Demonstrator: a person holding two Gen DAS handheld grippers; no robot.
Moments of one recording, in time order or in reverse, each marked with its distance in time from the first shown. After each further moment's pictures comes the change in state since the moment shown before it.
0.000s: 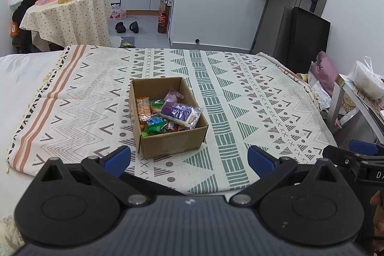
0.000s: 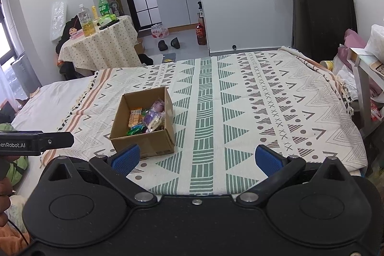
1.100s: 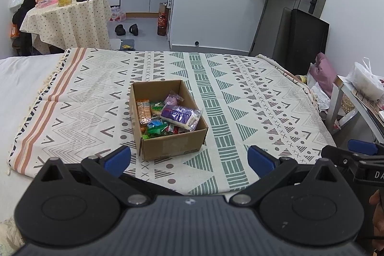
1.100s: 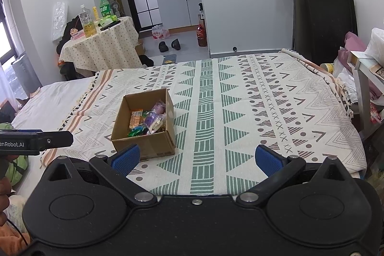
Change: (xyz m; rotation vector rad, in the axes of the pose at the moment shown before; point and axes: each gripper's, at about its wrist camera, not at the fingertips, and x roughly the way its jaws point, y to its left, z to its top) left arm -0.006 0.000 0.003 0.004 -0.007 -0.002; right arm -0.003 0.004 0.003 -0.004 -0.006 0.000
